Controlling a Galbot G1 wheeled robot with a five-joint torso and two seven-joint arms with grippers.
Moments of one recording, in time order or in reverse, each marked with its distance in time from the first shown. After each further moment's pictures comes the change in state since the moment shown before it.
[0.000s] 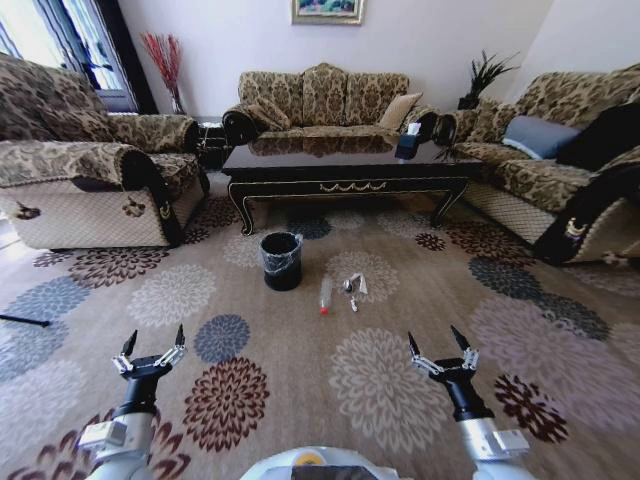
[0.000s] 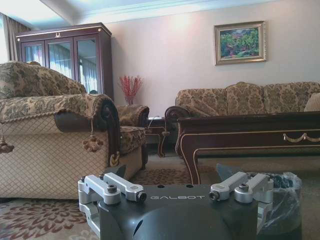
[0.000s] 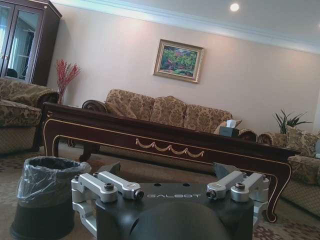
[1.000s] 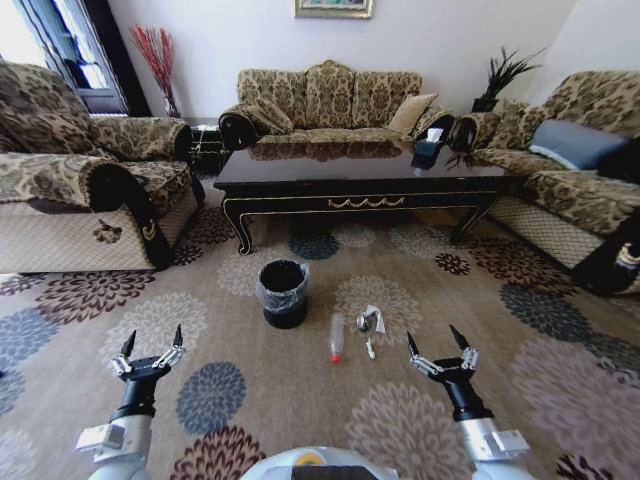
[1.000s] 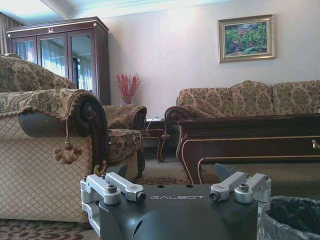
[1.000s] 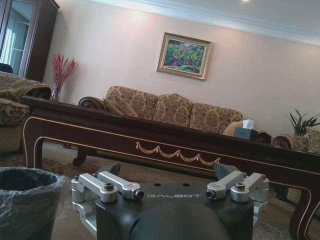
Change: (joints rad) left arm 0.006 -0.003 -0.005 -0.002 -0.003 -0.012 0.004; right arm -0.003 0.003 -0.005 0.001 -0.013 0.003 0.000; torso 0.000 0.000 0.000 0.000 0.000
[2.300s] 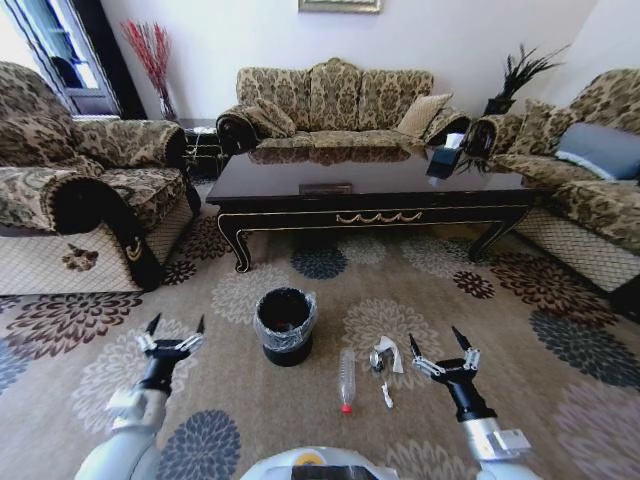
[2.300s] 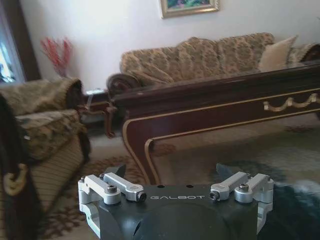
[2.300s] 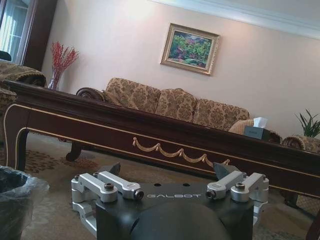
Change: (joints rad) left arm -0.190 0.277 0.181 -0.116 -0.042 0.459 -0.085; right arm 0.003 -0.050 0.019 -0.034 0.008 0.007 0.008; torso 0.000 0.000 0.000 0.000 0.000
